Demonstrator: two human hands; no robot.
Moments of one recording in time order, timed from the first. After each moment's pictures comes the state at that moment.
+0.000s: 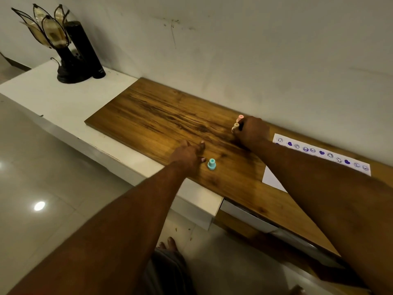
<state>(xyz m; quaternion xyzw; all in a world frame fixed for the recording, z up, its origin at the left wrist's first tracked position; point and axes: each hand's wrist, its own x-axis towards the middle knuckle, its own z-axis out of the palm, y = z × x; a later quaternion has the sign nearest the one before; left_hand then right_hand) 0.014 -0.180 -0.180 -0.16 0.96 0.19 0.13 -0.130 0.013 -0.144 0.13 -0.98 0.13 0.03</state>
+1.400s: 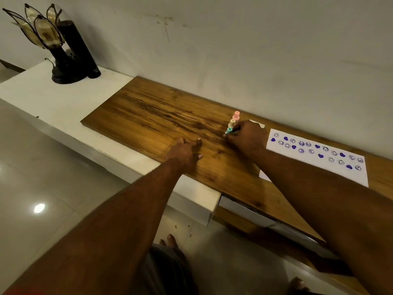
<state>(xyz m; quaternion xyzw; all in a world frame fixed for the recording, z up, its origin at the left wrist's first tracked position) 0.024 -0.177 -0.173 -0.14 0.97 0.19 0.11 -0.089 0.024 -0.144 0.10 -0.97 0.21 -0.01</state>
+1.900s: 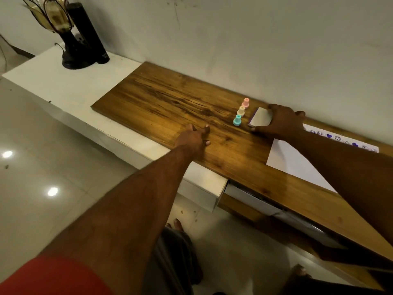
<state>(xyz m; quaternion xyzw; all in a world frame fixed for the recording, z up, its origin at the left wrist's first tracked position) 0.030 -0.169 -0.169 -0.16 0.97 0.17 0.09 -0.128 0.093 -0.144 0.14 -0.98 0.10 -0.06</state>
